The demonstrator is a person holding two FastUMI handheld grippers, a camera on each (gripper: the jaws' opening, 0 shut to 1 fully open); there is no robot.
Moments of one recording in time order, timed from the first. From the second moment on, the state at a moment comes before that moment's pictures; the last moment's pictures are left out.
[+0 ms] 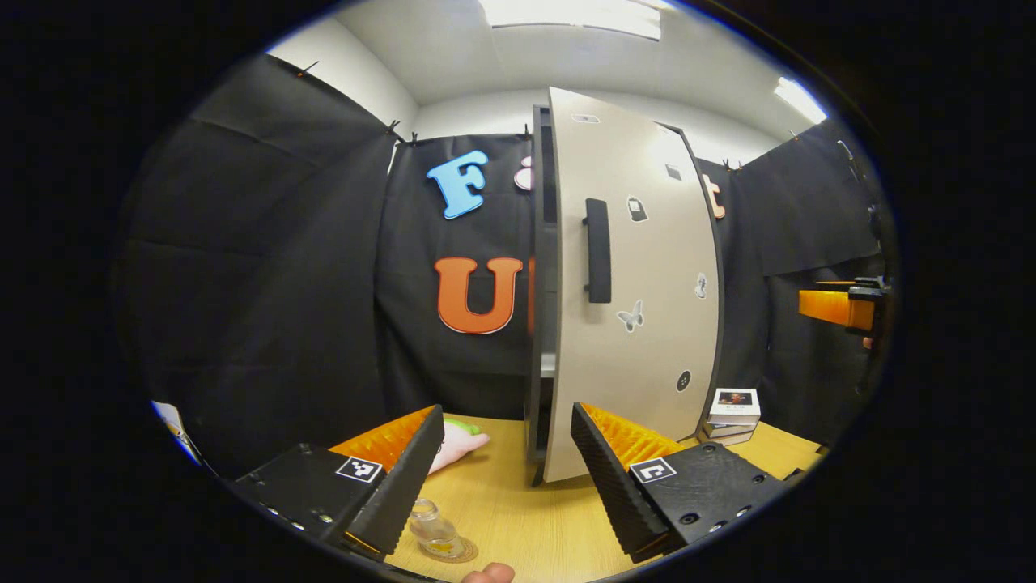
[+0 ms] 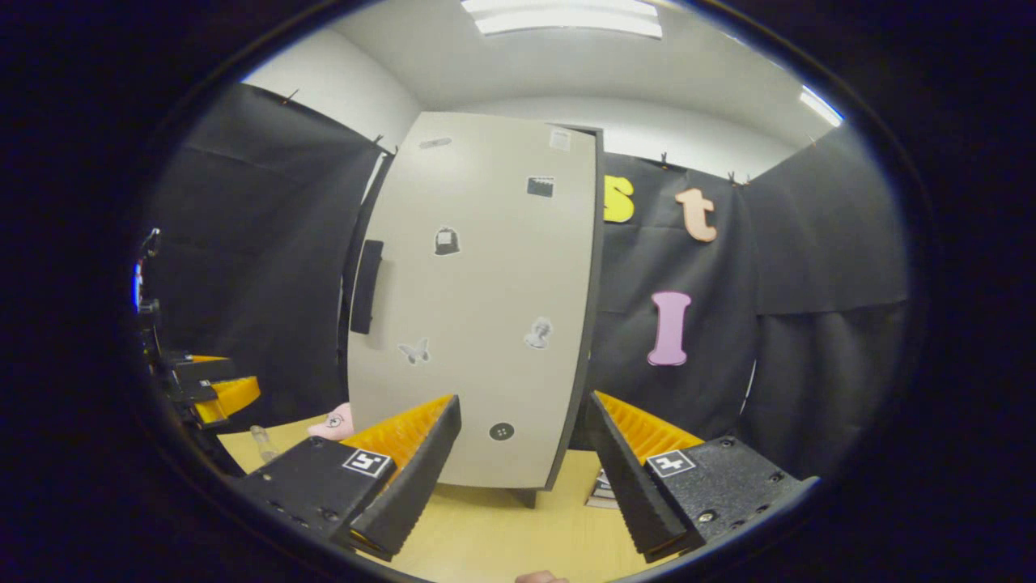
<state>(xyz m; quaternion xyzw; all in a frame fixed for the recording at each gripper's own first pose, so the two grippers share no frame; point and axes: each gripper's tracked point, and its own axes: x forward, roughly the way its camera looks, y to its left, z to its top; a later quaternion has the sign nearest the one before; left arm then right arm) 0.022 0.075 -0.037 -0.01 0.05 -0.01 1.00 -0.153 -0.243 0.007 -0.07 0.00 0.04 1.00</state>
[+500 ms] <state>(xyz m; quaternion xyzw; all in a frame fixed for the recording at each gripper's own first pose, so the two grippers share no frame) 0.021 0.016 -0.020 0.00 0.03 -0.05 1.00 -0.193 -0.323 -0.007 -0.02 -0.02 -0.05 1.00</state>
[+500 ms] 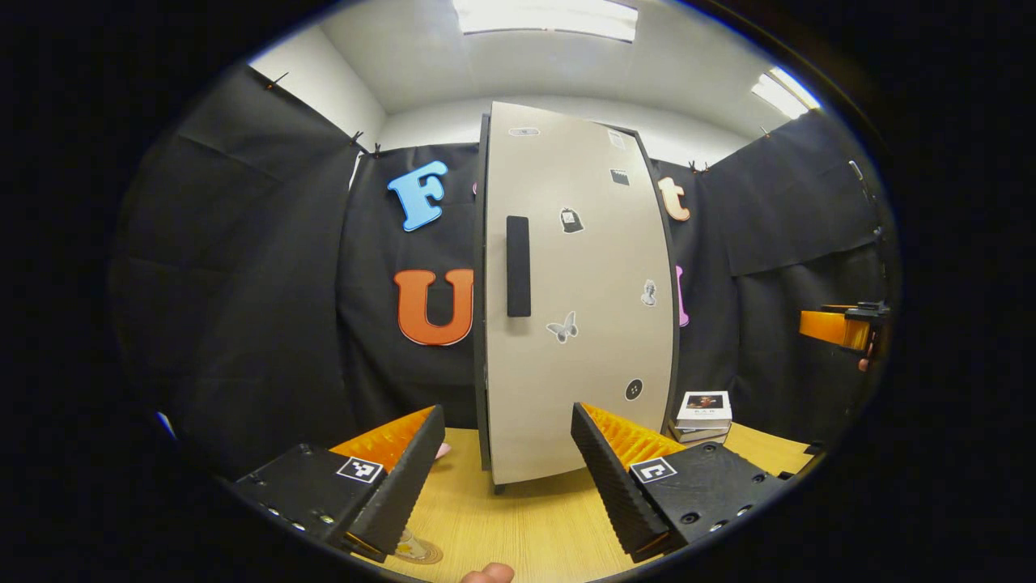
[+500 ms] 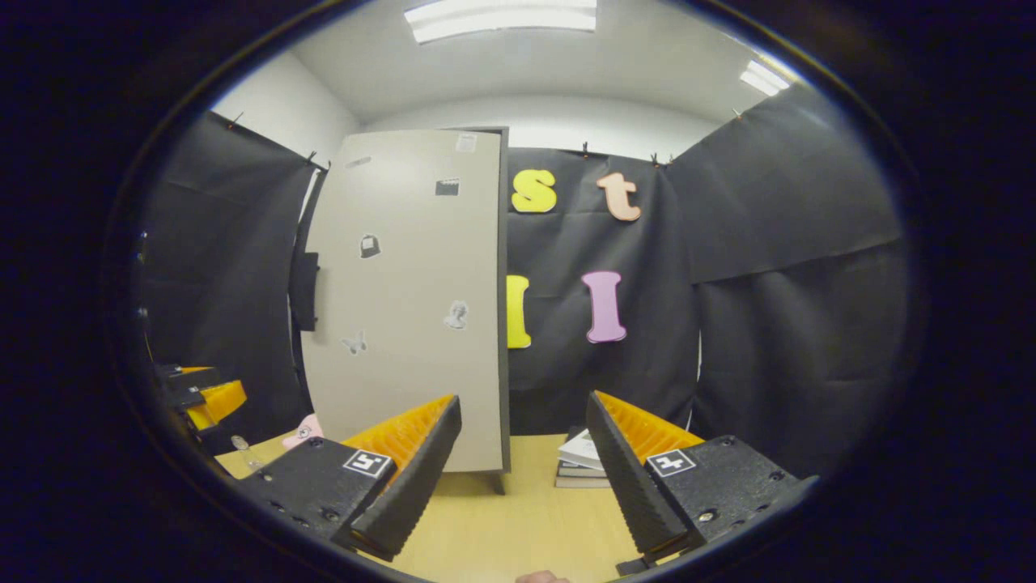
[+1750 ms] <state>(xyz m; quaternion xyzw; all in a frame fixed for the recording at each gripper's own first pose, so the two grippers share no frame) 0.012 -0.019 -0.012 0.00 0.00 -0.06 1.00 -0.035 -0.153 0.039 -0.01 -0.01 0.00 1.00</state>
